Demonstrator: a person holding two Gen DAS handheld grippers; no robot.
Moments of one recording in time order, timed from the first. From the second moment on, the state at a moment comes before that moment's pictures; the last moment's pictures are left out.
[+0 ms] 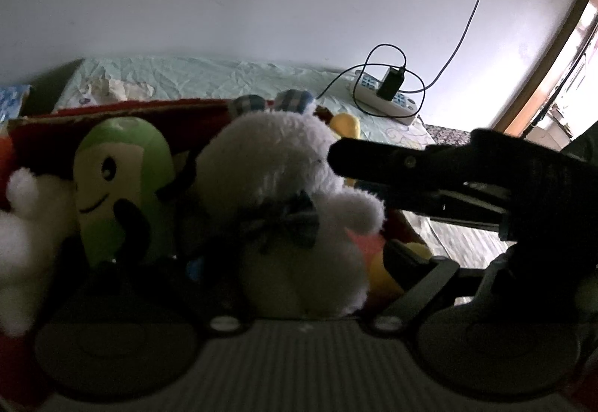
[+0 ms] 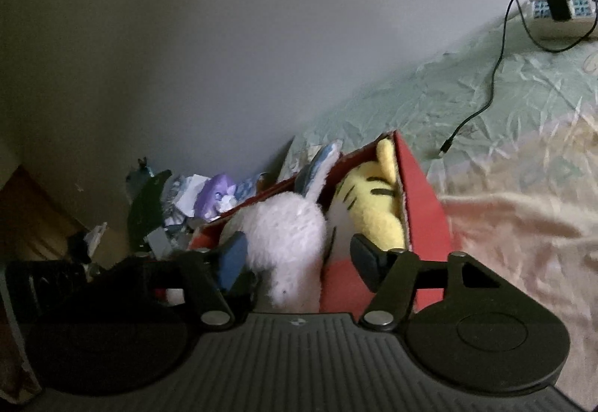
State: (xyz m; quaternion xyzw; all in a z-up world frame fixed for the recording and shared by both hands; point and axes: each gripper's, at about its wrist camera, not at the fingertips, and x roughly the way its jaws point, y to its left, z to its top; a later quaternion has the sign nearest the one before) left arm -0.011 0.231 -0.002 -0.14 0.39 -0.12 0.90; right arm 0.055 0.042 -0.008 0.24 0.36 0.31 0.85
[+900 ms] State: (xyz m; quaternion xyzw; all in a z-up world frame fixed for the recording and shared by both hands) left arm 0.012 0.202 -0.009 -0.07 0.41 -0.05 0.91; right arm 0.052 0.050 -0.020 0.21 0.37 0.30 0.86
